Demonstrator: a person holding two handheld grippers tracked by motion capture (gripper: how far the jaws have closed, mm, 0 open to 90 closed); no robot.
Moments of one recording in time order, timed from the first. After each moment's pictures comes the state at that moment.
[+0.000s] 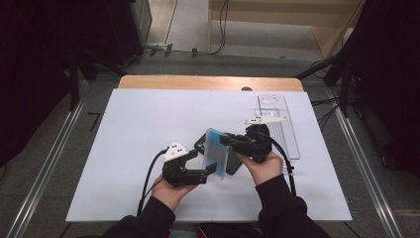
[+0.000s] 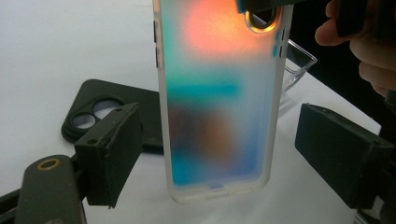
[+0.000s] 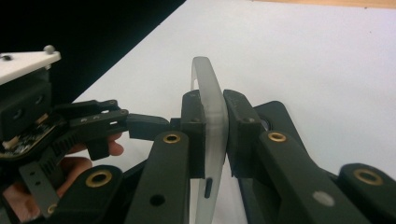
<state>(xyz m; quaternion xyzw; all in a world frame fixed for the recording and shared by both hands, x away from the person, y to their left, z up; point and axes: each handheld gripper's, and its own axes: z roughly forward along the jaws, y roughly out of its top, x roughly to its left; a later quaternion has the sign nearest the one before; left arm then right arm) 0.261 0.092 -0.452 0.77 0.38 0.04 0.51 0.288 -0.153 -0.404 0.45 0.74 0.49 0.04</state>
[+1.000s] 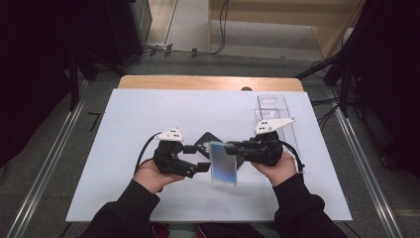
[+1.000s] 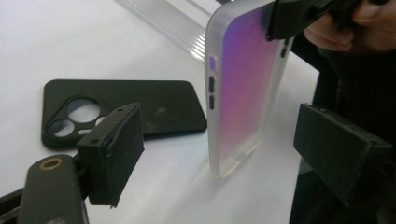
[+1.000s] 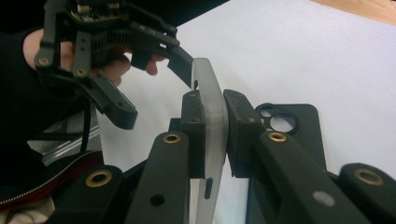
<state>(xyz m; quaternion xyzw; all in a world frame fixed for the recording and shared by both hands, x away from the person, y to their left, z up) 0.294 0.110 -0.418 0.84 0.28 -0.06 0.47 0.281 -0.180 -0.403 0.30 0.81 0.51 0.01</state>
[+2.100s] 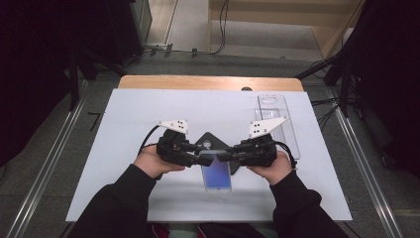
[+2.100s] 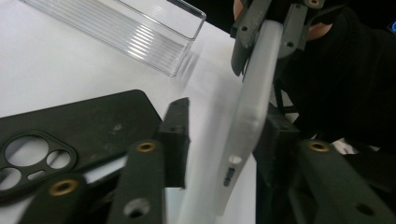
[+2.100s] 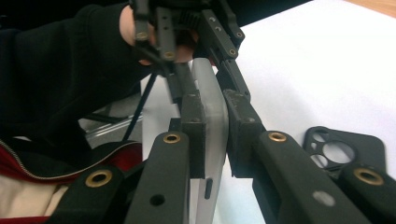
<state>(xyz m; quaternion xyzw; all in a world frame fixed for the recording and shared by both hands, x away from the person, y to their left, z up) 0.320 0.103 -0.404 0.85 0.17 -0.15 0.47 0.283 -0.166 -0.401 0.20 0.82 0.54 -0.05</state>
